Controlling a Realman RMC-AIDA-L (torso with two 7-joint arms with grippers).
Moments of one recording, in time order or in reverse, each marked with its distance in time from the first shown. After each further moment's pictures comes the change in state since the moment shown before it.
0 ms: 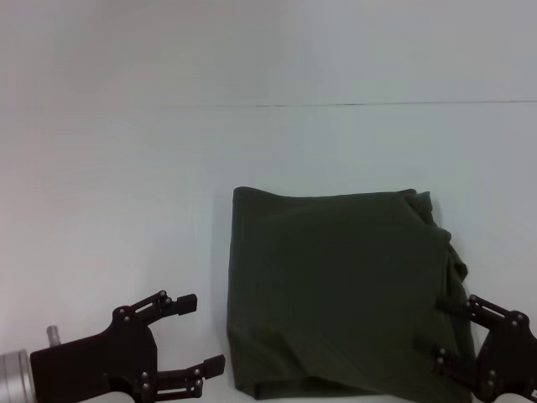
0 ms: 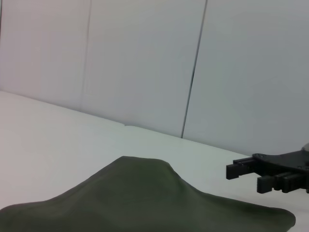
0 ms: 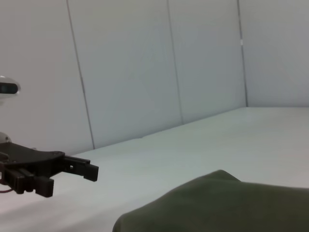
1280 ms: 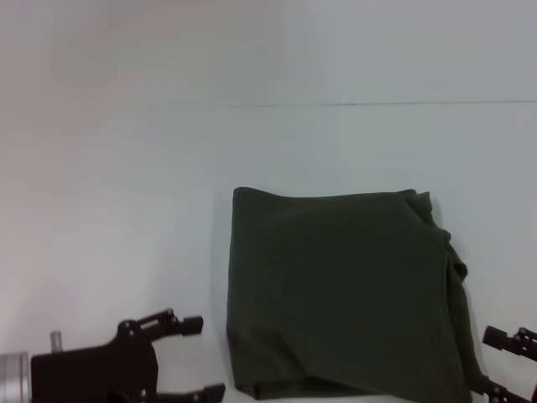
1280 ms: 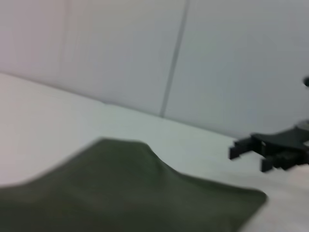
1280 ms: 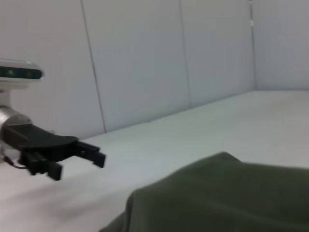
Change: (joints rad) left arm 0.002 -0.004 0.088 0.116 0.040 0.041 -0.113; right arm -0.110 -0.002 -0.100 -0.208 0.040 -0.116 0.129
